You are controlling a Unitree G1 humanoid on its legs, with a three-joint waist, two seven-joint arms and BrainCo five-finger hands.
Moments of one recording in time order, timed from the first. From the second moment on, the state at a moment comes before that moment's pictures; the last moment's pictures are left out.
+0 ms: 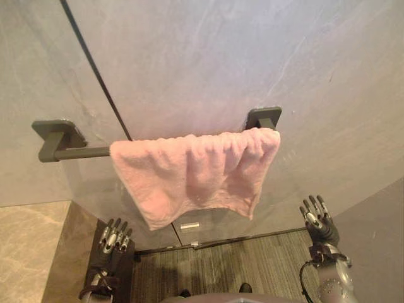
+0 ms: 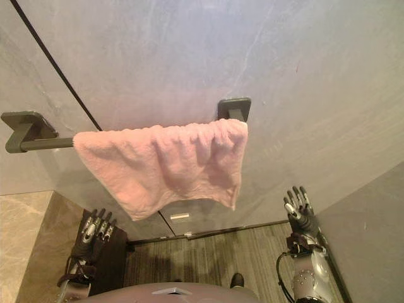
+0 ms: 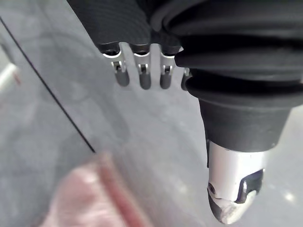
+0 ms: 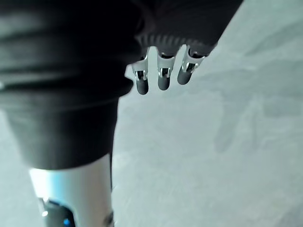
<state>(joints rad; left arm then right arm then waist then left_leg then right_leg) 0.29 0.15 0.36 0.59 -0.88 -0.13 -0.58 0.15 -0.14 -0.34 0.47 0.73 -0.15 0.35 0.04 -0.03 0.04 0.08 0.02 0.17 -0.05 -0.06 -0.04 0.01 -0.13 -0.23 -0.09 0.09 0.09</state>
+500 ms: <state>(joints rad) 0.16 0.06 0.36 1.13 -0.15 -0.15 -0.10 0.10 -0.07 -0.53 1.19 0.50 -0.07 0.14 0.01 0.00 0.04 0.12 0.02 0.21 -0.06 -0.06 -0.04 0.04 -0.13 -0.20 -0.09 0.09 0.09</state>
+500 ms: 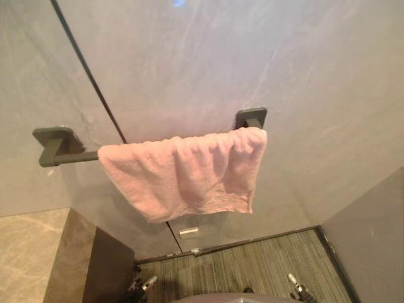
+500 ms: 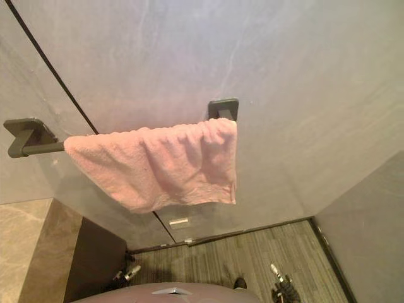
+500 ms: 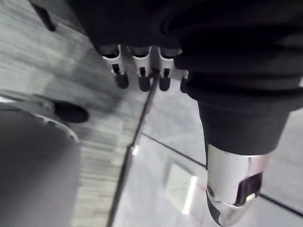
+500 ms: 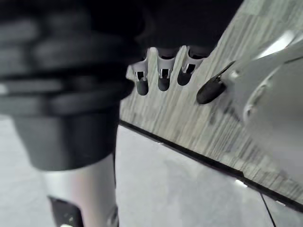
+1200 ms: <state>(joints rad) 0.13 0.03 0.38 1.10 -0.33 -0.14 -0.01 0.01 -0.09 -0.32 1.21 0.32 -0.08 0.04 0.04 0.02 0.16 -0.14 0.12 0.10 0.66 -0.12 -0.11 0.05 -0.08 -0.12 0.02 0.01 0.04</state>
